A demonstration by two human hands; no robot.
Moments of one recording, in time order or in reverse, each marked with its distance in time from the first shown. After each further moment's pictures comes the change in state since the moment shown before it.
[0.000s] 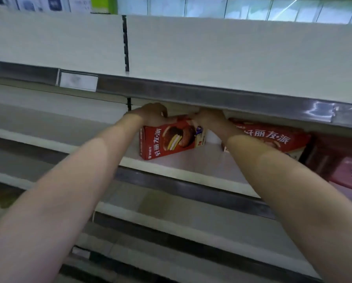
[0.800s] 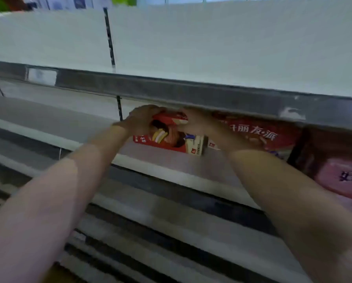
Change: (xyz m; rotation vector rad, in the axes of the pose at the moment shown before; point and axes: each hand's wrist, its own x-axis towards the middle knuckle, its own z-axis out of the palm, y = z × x) left_hand 0.019 0.027 0.062 0.177 0.175 0.092; right_hand -0.007 0.070 -0.002 0.105 -0.124 -0.467
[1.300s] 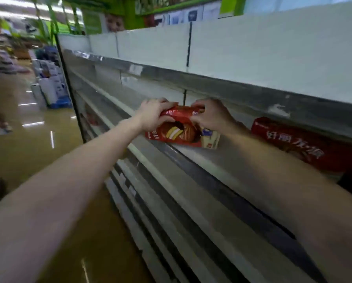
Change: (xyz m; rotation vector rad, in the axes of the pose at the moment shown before) left_hand -0.155 0.071 -0.058 0.220 0.188 -0.387; right_hand -0.045 -0.068 -0.016 0.234 -0.007 -0.231
